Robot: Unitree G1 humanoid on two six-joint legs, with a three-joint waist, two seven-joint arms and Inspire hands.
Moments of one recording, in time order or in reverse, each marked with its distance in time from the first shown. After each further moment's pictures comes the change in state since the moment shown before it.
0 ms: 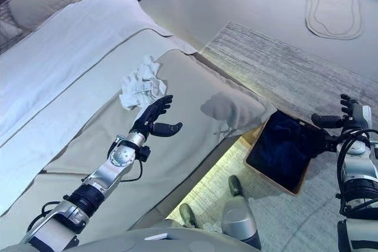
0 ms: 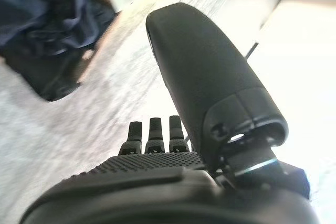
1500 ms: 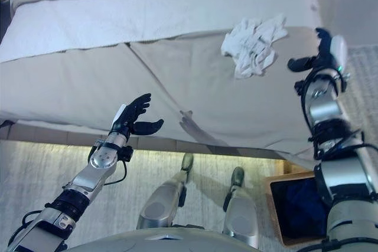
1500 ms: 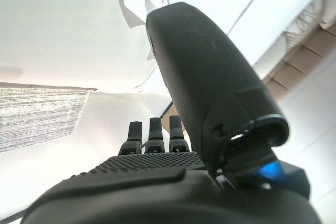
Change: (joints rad) left arm 0.068 0.071 0.106 -0.019 -0.042 -0.059 -0.015; right arm -0.611 -0.005 0.336 0.127 -0.176 0.089 -0.133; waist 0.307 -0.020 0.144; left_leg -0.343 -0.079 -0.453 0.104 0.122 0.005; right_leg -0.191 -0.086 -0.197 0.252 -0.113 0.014
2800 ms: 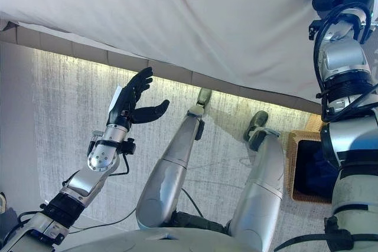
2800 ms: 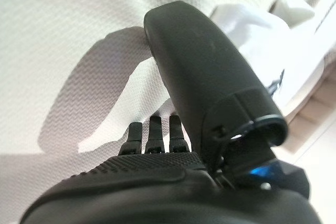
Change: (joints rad) left arm 0.086 0.061 -0.013 -0.263 -0.021 -0.144 0.148; right arm -0.292 -0.015 0.026 -0.004 0.349 0.056 -0.287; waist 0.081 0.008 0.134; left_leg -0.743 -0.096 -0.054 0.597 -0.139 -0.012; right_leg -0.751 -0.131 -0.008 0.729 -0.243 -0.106
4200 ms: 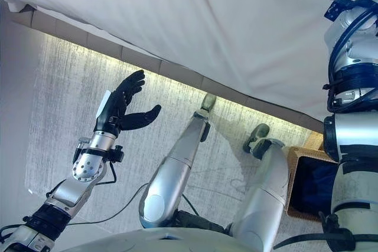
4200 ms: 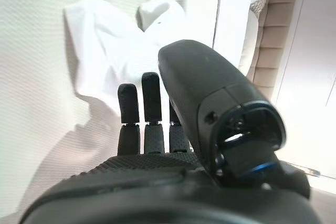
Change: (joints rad) left arm 0.072 0.065 0.038 -0.021 0.000 -0.083 -0.046; right arm -0.055 0.007 -0.069 0.121 0.212 -0.198 0.024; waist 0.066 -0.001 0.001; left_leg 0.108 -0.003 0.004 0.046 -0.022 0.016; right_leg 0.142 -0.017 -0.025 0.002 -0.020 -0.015
